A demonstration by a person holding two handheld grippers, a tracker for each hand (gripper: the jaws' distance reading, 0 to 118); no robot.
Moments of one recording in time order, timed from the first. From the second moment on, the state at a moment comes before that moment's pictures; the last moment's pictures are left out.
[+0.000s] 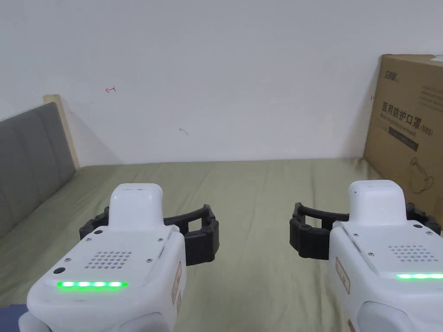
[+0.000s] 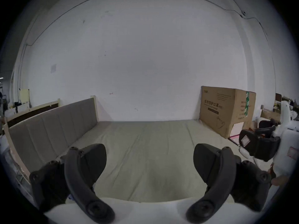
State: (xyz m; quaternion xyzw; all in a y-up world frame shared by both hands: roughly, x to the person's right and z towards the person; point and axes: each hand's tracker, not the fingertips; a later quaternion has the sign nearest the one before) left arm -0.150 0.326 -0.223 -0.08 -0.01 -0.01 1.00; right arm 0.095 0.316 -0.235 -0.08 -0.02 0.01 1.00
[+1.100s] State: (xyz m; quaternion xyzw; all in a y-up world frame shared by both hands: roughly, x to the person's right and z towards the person) left arm -0.157 0.315 -0.232 -0.11 -0.01 0.02 0.99; right arm 0.092 0.309 -0.242 -0.09 -0.02 0.00 1.00
